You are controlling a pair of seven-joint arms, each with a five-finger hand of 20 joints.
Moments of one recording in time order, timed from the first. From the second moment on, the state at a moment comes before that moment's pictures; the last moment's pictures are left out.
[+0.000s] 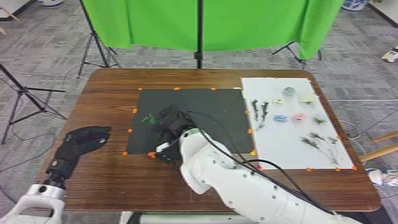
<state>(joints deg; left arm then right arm) 125.7 -60.1 -102.7 -112.0 75.6 0.8 12.1 -64.0 -75.9 30.5 -94.5 -92.2 21.6 36.3</state>
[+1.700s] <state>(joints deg) 126.5 -61.6 -102.5 -112.2 76.2 -0.3 11.4 -66.4 -76.5 32.2 -91.8 -98.7 17.3 37.4</state>
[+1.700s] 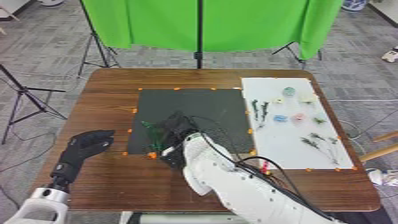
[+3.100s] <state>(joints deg) 129.2 -62.1 -106.1 -114.4 76.4 -1.5 10.3 -80.8 -54.7 60.8 -122.7 -112.7 5.9 29.4</state>
